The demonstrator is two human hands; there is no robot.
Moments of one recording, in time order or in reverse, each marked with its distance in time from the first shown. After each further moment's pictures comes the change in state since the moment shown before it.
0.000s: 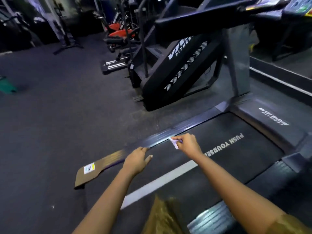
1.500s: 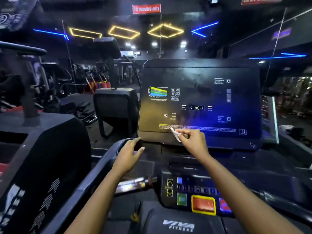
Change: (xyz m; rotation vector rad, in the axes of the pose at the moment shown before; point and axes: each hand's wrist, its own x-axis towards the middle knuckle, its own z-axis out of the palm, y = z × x) left_hand 0.655 0.635 -0.423 -0.473 0.183 1.150; right_hand 0.409 0.118 -0.700 -0.040 1.264 0.323
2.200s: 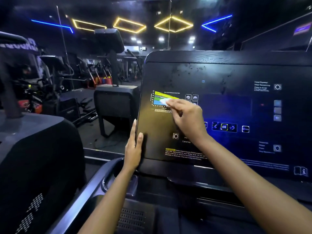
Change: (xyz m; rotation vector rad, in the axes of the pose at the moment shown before) left_hand 0.179 -0.049 0.067 -0.491 0.297 -0.027; right_hand 0.201 0.001 0.080 -0.121 0.295 -0.750
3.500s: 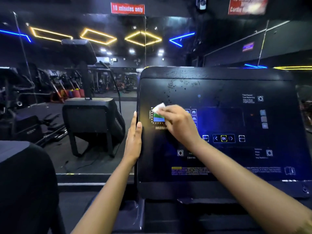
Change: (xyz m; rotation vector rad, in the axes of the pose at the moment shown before) left_hand 0.082 0.029 -0.008 -0.246 -0.192 0.049; right_hand 0.031 -0.004 0.034 -0.255 -0.020 -0.226
